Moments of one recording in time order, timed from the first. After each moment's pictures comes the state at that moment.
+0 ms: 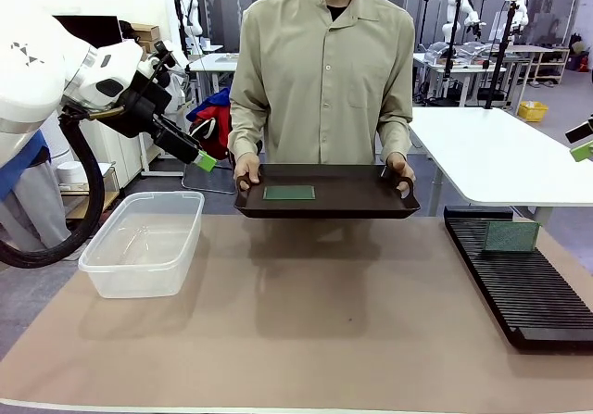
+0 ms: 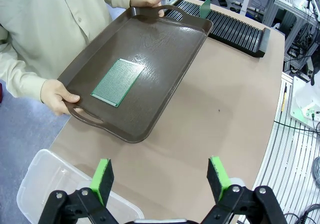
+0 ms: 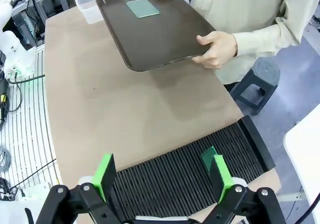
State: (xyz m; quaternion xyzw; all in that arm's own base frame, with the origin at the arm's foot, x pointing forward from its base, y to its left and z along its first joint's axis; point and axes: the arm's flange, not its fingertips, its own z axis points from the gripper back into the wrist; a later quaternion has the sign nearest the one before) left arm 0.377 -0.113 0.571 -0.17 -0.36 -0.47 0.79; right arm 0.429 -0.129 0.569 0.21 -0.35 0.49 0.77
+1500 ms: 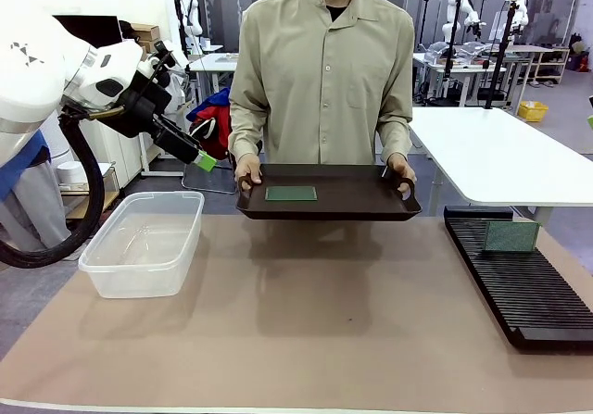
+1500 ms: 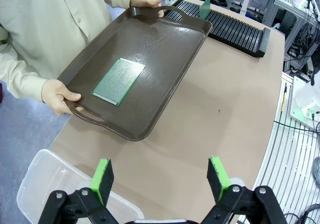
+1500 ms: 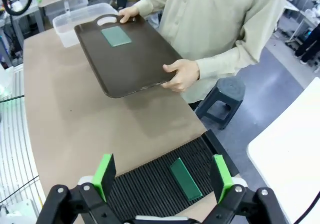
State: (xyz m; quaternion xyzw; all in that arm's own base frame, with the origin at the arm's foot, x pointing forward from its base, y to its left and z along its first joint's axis) left arm 0.377 -0.113 0.571 -0.17 -0.36 -0.47 0.79; right arm 0.411 -0.147 0.616 0.17 -0.43 0.46 0.76
